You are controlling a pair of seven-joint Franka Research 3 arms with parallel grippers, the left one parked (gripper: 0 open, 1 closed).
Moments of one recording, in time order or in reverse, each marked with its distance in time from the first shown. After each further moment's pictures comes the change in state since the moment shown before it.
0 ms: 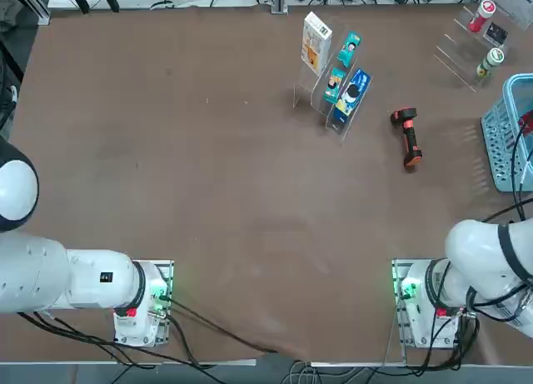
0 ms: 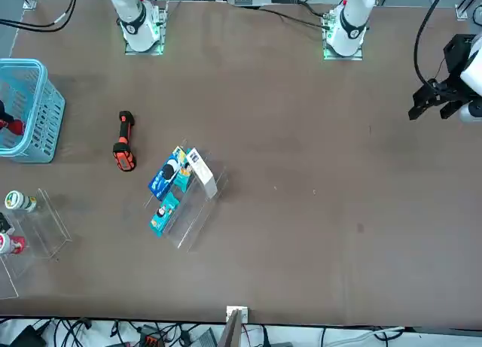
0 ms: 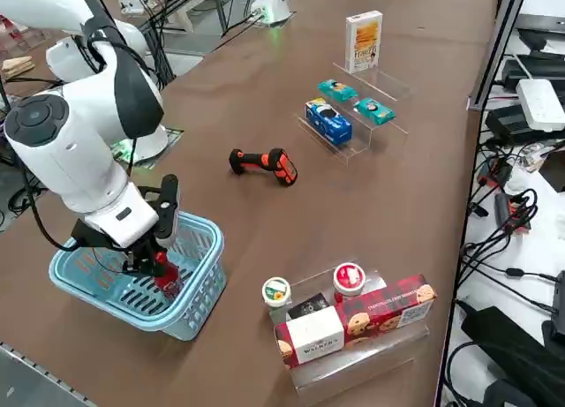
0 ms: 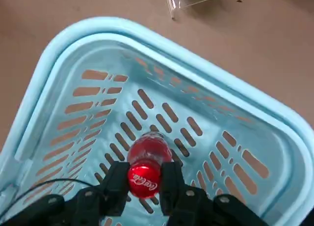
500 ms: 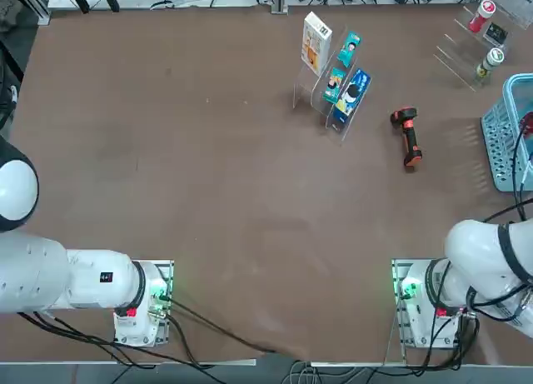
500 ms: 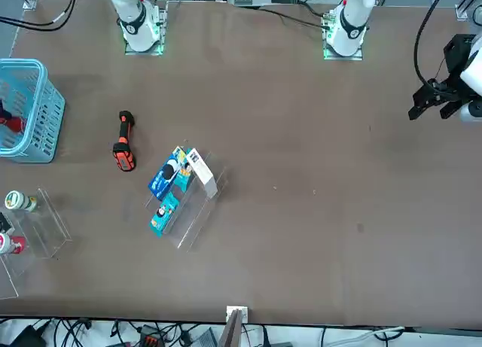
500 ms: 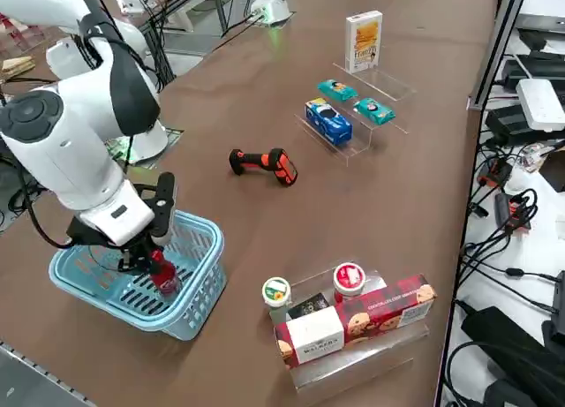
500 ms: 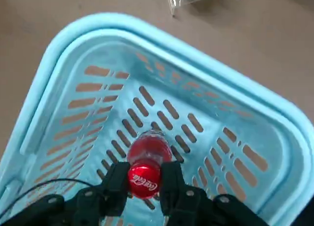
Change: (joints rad) arm 0.000 -0.005 -0.004 0.000 0.000 -0.006 0.001
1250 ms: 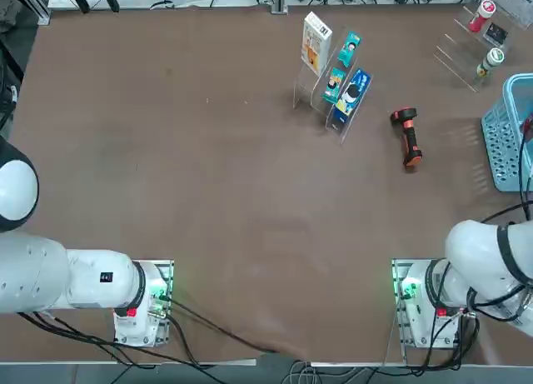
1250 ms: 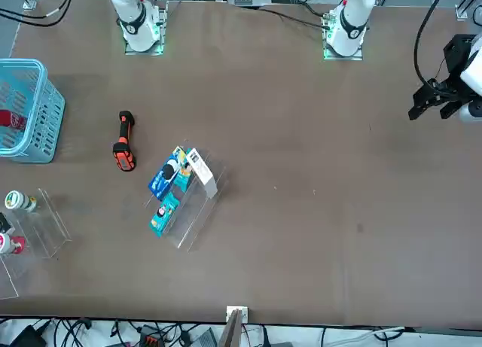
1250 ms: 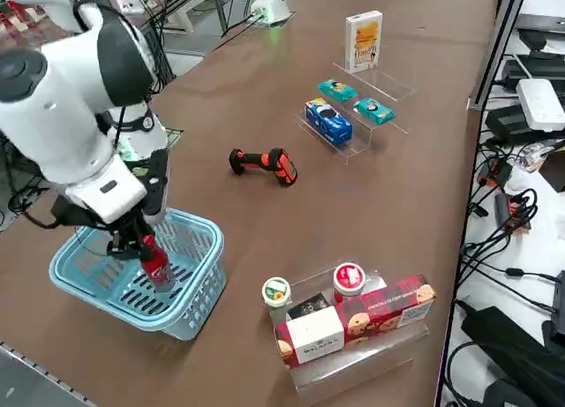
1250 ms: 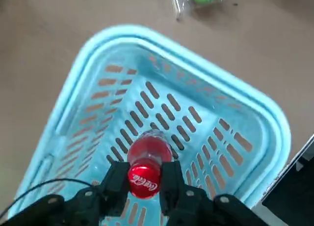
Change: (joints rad) arm 0.012 -0.046 -0.011 0.046 -0.024 -0.104 0.002
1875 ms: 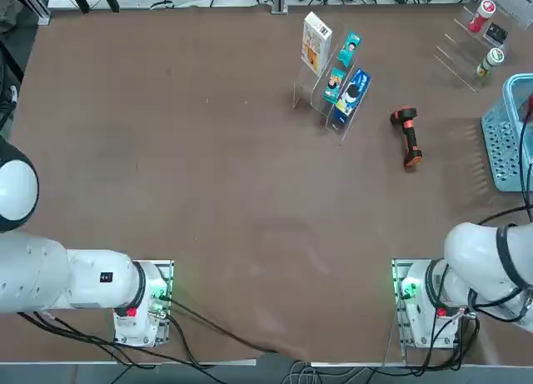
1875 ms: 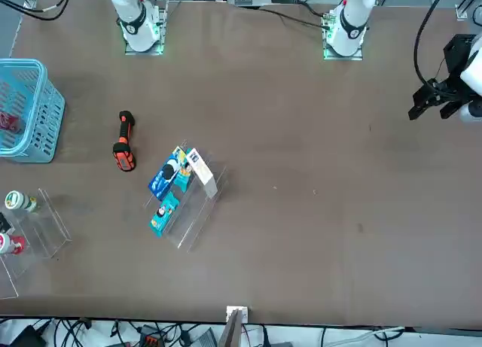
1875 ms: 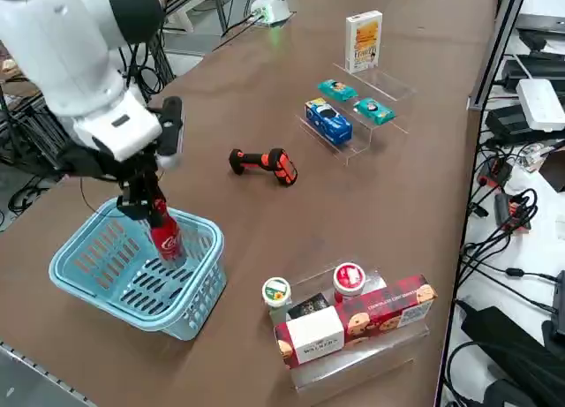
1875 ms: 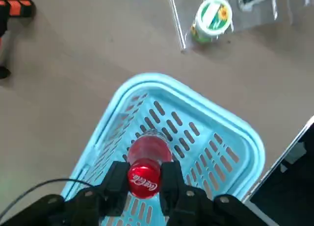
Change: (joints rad) arm 0.076 -0.063 0.000 0.076 -0.001 -0.121 0.055
